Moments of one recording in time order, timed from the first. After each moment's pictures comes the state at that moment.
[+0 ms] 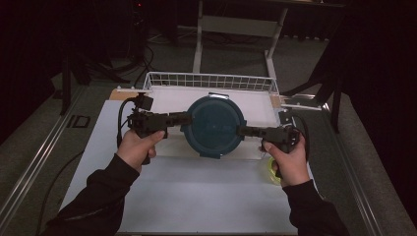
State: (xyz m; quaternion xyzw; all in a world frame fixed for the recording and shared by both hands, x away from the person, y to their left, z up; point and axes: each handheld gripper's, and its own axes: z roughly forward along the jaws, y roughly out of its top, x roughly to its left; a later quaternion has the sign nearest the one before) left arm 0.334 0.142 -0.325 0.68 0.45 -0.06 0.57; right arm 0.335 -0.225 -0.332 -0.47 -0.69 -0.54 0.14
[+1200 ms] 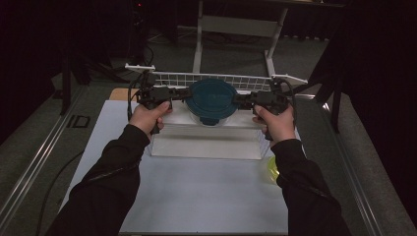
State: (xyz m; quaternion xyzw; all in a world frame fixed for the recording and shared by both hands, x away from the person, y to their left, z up) left arm 0.419 0.149 -0.343 0.63 0.51 -0.11 0.58; right arm 0.427 -0.213 -0.325 -0.57 -0.63 -0.49 0.18
